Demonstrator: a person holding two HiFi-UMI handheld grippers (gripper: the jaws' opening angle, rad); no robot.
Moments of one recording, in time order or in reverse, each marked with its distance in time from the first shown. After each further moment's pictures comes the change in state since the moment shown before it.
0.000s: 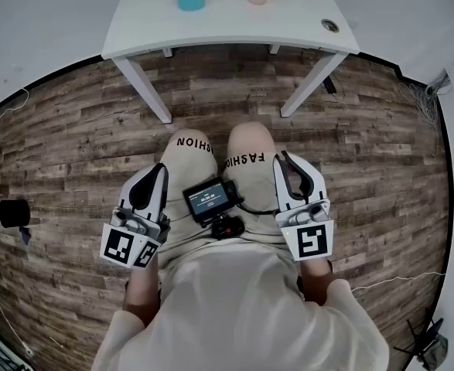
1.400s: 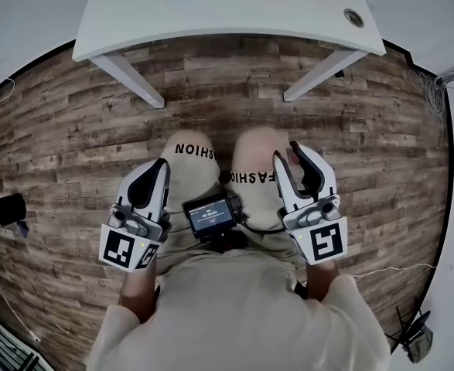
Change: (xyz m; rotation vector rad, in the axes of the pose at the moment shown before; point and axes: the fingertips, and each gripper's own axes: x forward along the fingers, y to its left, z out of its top) left arm 0.078 0.046 -0.029 -0.006 0.059 -0.030; right arm 0.078 -0.029 -0.040 0.152 0.044 0.089
